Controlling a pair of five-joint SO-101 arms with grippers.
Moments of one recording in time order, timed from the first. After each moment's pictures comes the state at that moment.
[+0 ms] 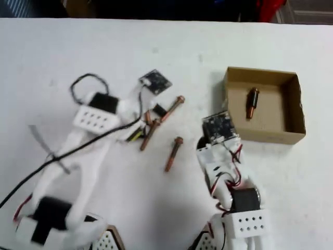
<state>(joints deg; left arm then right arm) 13.2 -9.0 20.2 76.9 -22.5 -9.1 -79.2 76.0 49.0 15.1</state>
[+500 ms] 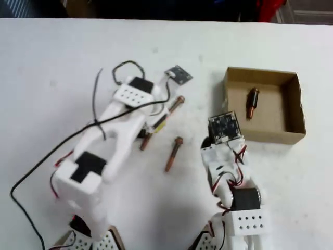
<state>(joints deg) 18.9 21.9 -3.8 76.2 -16.6 -7.1 -79.1 78.7 47.2 15.1</state>
